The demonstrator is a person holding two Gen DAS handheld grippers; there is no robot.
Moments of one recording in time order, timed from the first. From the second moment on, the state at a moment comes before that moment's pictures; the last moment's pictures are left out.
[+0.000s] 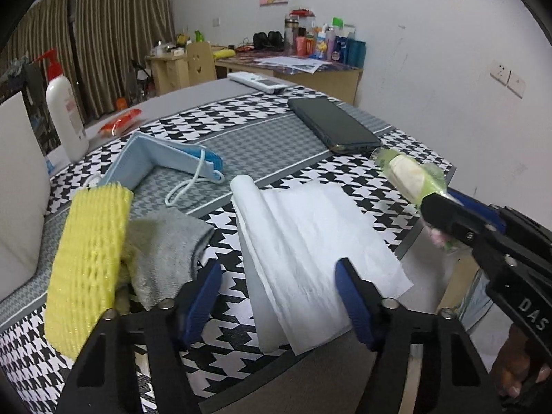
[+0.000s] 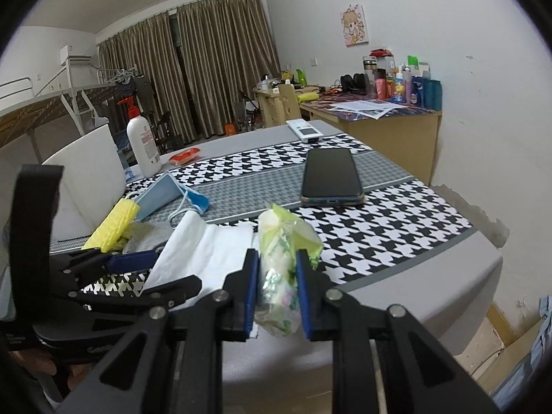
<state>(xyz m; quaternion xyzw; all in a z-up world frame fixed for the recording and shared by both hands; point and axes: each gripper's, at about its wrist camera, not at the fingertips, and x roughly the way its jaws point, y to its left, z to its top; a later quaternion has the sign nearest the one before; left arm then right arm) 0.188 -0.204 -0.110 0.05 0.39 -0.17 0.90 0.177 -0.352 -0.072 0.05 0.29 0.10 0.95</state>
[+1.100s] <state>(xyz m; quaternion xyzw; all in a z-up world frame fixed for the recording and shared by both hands) 0.162 -0.174 -0.049 0.06 0.29 -0.16 0.94 0.172 -0.335 -0.055 0.04 0.27 0.13 0.95</state>
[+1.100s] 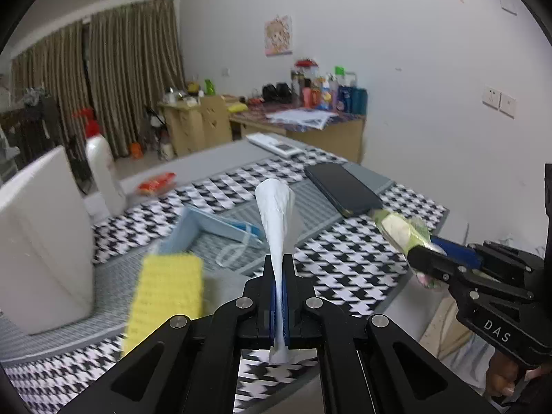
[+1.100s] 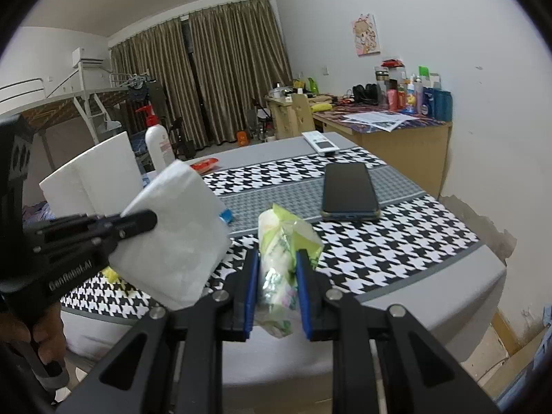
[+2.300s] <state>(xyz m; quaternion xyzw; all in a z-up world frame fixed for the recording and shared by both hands) 0.125 -0.076 -0.007 0.04 0.23 -0.06 0.97 0.182 -0.241 -0.020 0.00 0.23 0.22 0.95</state>
